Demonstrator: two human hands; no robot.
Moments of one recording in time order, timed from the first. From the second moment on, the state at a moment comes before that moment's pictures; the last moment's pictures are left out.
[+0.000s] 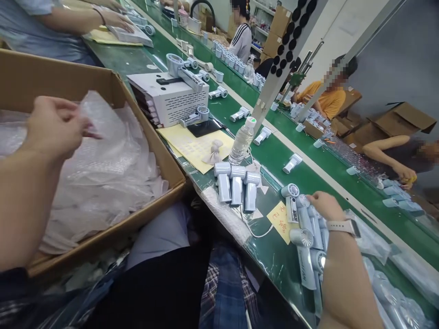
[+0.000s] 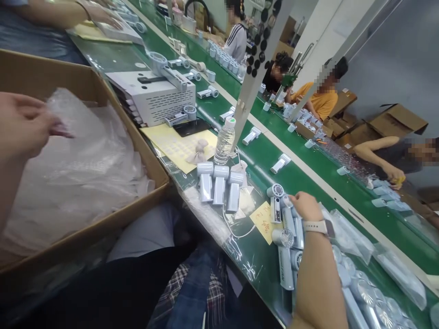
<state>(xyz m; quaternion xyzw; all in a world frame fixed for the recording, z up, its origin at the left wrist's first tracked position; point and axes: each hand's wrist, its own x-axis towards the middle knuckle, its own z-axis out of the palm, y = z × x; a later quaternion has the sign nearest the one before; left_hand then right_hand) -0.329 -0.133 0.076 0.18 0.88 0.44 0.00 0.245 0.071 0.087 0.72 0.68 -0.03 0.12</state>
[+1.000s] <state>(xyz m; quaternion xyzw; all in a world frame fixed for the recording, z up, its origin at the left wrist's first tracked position) -0.131 -0.026 0.003 0.46 0.60 0.42 0.50 0.083 -0.059 -0.005 0.56 0.80 -0.17 -0.14</state>
